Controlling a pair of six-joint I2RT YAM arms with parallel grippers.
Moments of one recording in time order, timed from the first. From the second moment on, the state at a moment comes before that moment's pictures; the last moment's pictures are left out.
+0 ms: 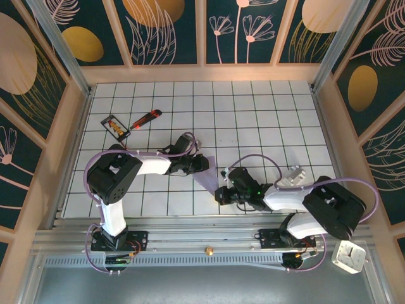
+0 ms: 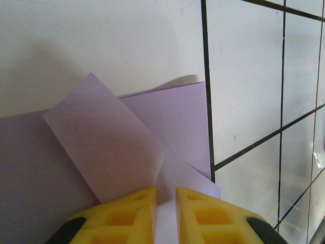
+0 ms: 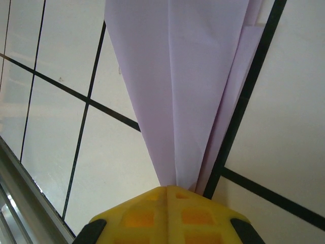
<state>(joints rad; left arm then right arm) -0.68 1.88 0.91 0.08 0.36 -0.82 0.89 1.36 0.32 0.23 -0.26 0.73</state>
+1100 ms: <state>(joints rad) -0.68 1.88 0.91 0.08 0.36 -0.82 0.77 1.58 0.60 0.11 -0.38 0.66</state>
